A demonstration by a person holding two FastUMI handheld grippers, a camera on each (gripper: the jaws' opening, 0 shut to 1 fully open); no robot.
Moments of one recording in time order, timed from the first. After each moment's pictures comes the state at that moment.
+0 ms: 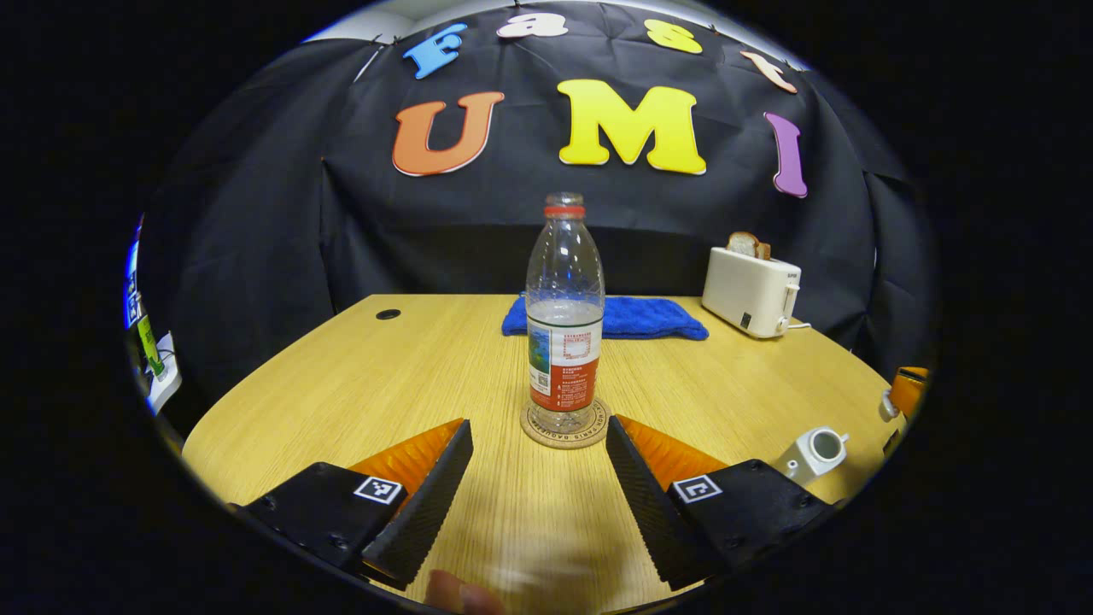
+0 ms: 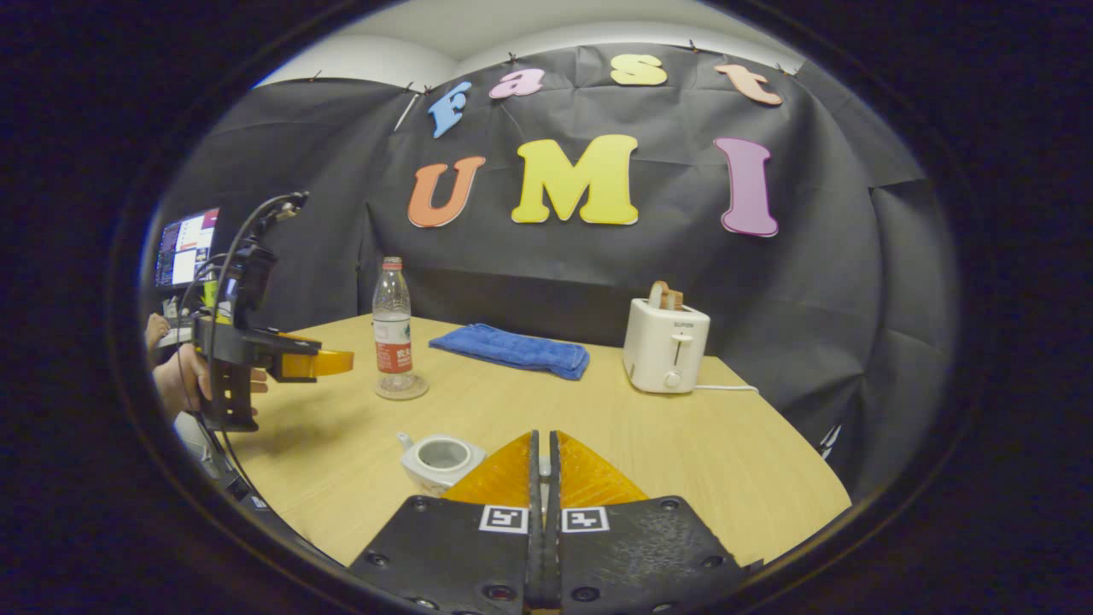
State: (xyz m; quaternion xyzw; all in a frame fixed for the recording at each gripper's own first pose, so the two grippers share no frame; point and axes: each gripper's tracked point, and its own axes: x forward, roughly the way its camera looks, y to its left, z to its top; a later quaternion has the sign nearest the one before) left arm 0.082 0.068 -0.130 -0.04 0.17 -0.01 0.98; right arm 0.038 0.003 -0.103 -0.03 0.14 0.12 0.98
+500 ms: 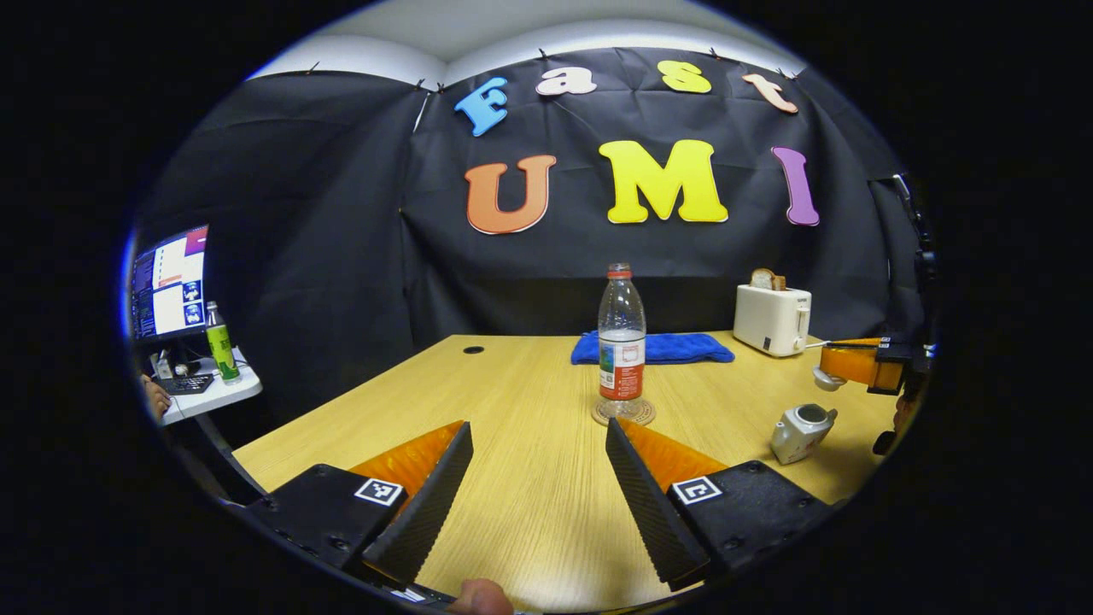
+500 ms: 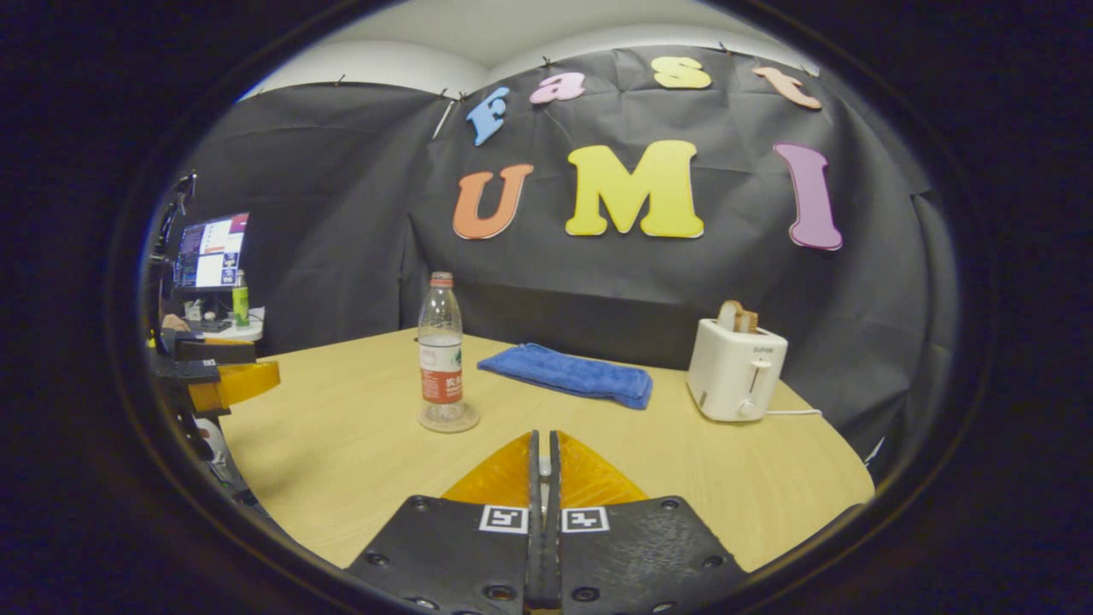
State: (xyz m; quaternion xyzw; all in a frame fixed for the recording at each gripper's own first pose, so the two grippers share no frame) left arm -0.019 0.123 -0.107 0.00 0.09 0.09 0.99; right arm 0.074 0.077 -0.106 -0.03 0.13 0.20 0.97
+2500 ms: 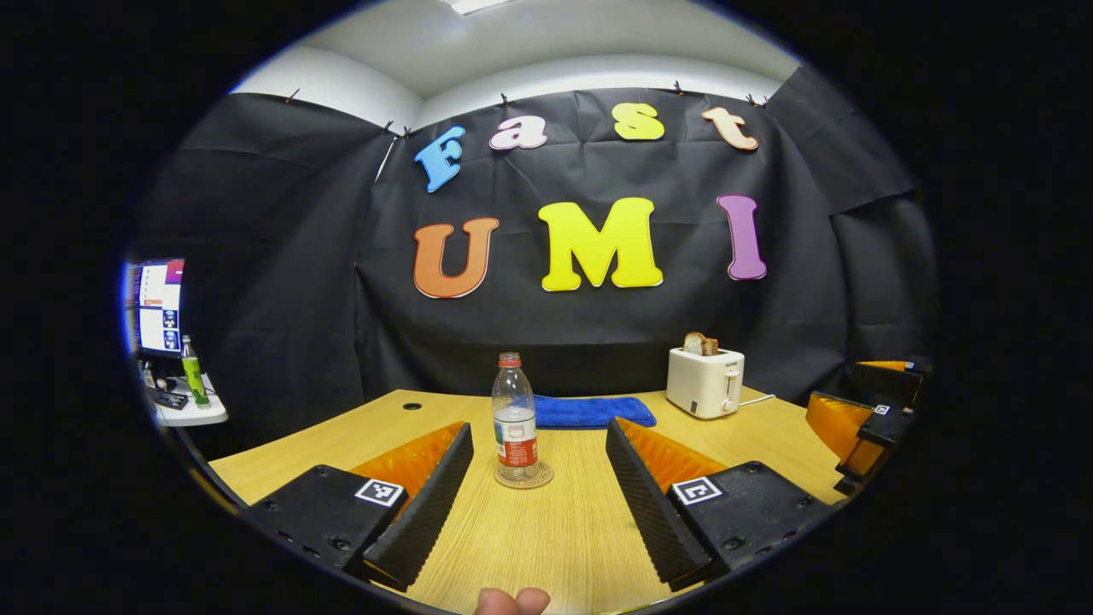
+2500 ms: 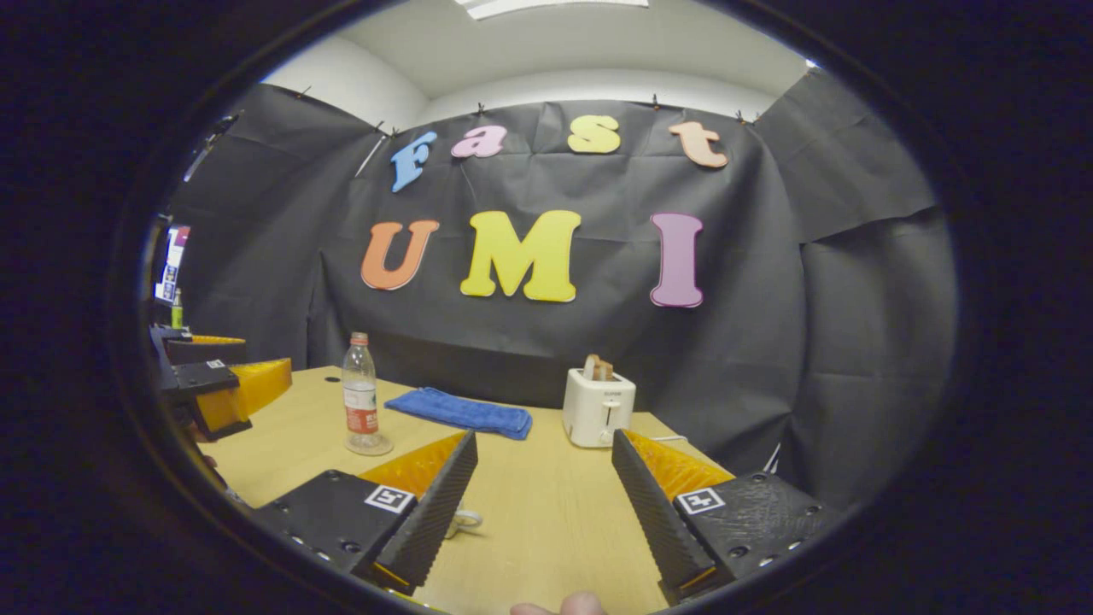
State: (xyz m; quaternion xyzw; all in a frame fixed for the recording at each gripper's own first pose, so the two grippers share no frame) left arm -0.010 -0.003 -0.006 -0.01 0.00 0.03 1.00; right arm -0.023 -0.026 -0.015 -0.01 0.02 0.00 1.00
